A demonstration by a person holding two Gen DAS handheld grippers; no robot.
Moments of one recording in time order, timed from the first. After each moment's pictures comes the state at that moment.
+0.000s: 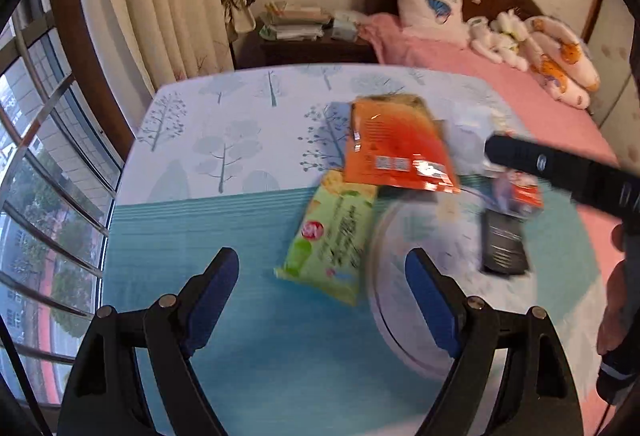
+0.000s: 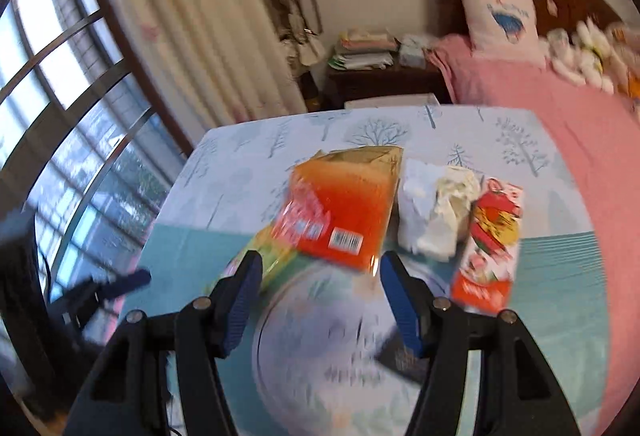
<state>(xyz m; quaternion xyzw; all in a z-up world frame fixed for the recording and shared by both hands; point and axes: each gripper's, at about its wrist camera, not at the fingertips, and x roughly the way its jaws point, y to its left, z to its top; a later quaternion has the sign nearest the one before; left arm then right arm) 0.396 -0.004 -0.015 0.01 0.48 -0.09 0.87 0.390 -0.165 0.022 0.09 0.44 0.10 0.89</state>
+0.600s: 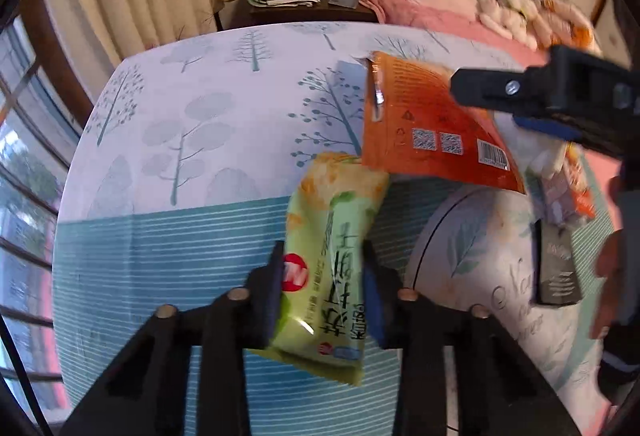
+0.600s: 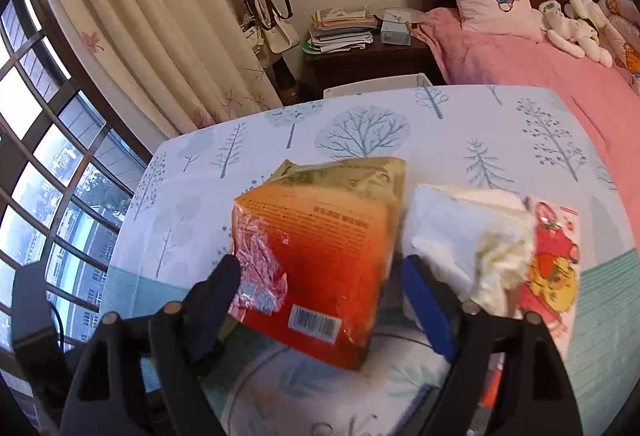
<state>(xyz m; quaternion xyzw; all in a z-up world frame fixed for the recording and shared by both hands) 0.453 -0.008 -0.075 0.00 0.51 -0.10 0.85 0.474 -0.160 -0.028 0.11 0.47 0.07 0.88</state>
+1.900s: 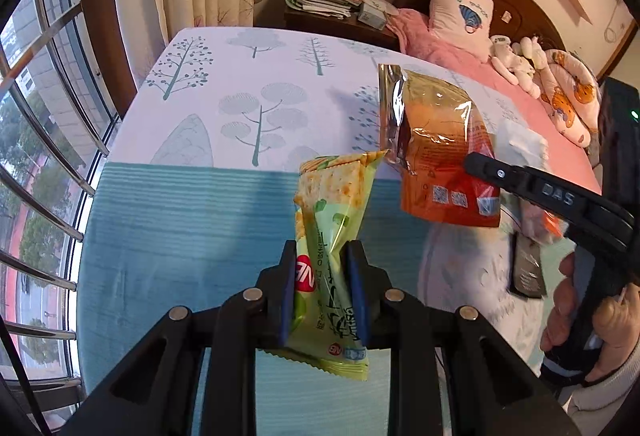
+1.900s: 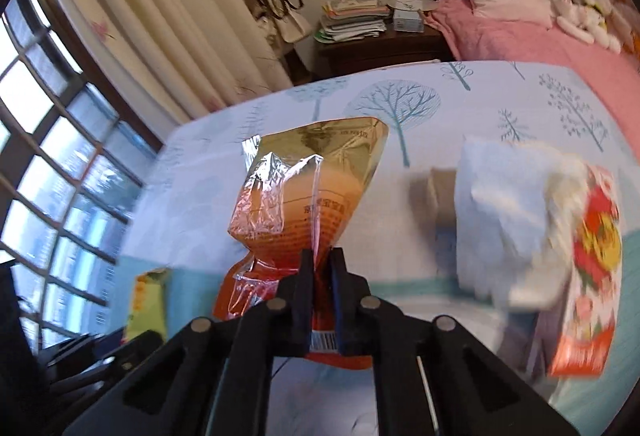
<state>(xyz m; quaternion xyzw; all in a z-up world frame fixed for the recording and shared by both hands) 0.414 0.055 -0.044 -0.08 0.50 -0.09 0.86 0.453 -0.140 -0.041 0.14 0.46 0.10 0.87</state>
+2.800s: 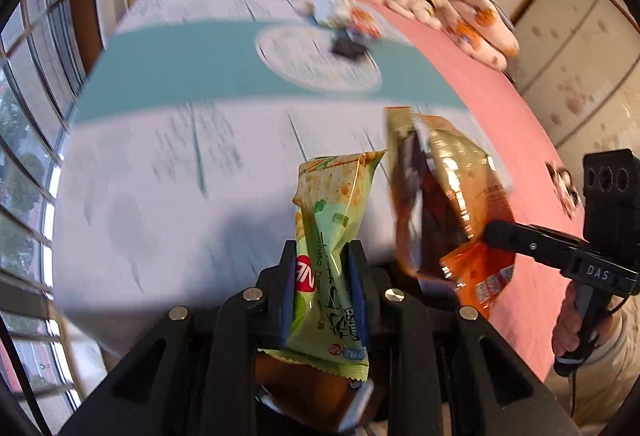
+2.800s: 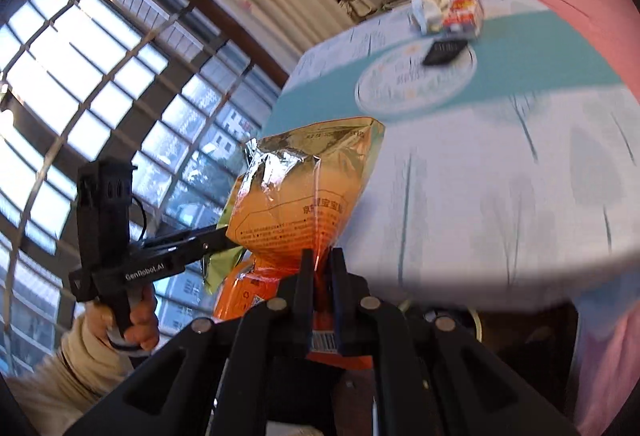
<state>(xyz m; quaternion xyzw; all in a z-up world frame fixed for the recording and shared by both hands) 0.051 0.024 -0.022 -0.05 0.52 -0.23 0.82 0.027 -0.200 -0.016 0.21 0.46 0.24 0.83</state>
